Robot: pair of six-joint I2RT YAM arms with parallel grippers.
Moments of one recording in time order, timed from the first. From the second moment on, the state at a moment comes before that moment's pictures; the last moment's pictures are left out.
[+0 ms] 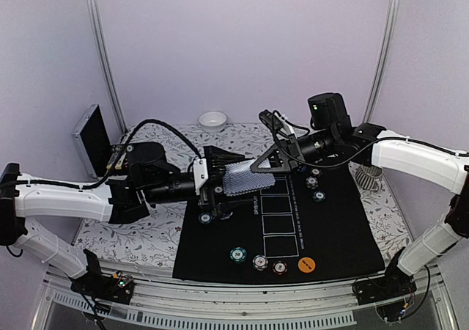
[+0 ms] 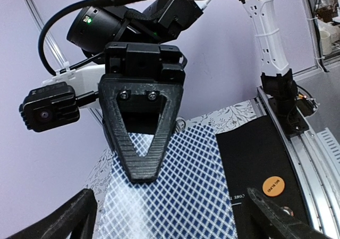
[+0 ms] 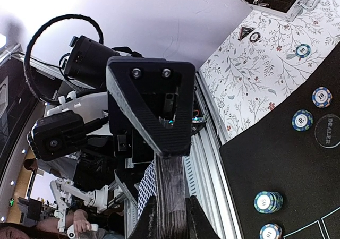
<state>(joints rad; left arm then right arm) -1.03 1.34 0.77 0.56 0.32 0.46 0.75 1.49 1.24 -0.22 -0.98 0.55</state>
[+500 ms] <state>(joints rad) -1.04 1.39 0.71 0.72 0.31 0.47 0.75 1.49 1.19 -0.13 -1.02 0.62</state>
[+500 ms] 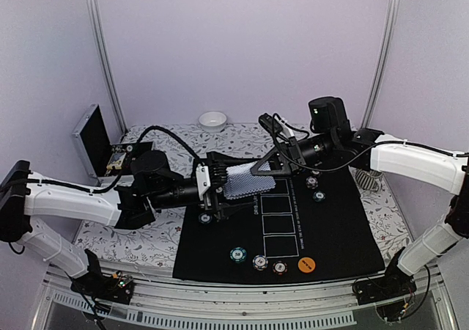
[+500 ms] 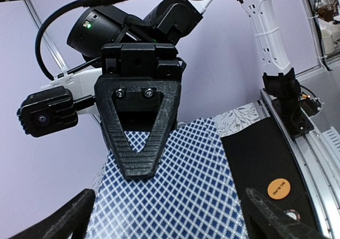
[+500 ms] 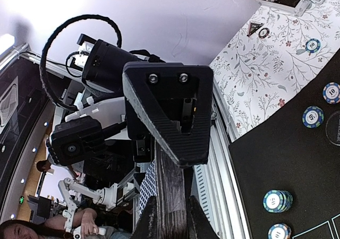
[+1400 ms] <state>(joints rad) -1.04 1.41 0.74 0.77 0.36 0.35 0.75 1.46 1.18 -0.12 -1.03 0.62</state>
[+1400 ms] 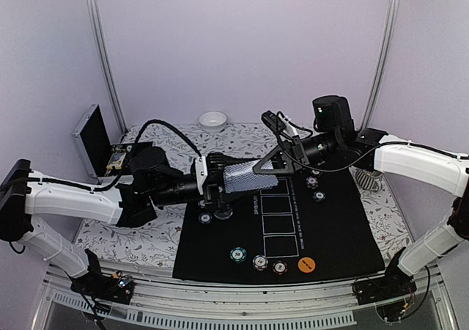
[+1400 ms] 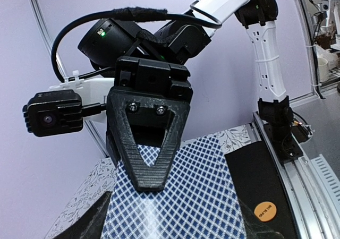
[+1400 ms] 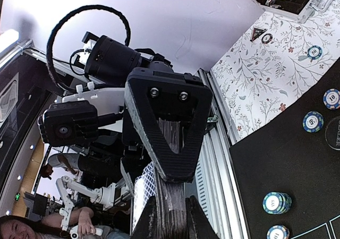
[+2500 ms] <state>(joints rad) -1.04 1.41 0.75 0.77 0.33 0.35 0.75 1.48 1.17 -0.05 -1.01 0.67</state>
